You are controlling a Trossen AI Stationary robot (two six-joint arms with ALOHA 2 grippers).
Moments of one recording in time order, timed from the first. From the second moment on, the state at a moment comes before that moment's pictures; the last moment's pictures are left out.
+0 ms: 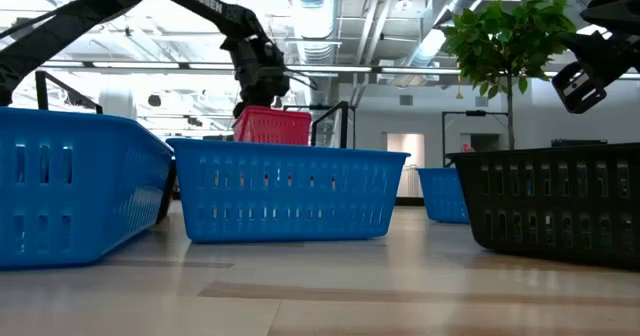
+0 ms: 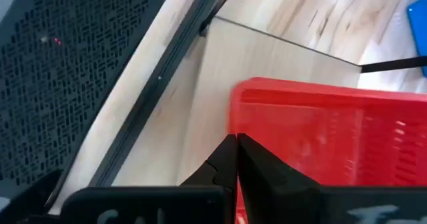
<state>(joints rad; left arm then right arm) 0.92 2.15 2.15 -1.37 0.36 0.32 0.52 0.05 0.01 0.06 0.30 0.44</state>
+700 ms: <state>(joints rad) 0.83 2.13 2.35 -1.43 0.24 0.06 0.52 0.05 0.01 0.06 0.30 0.44</state>
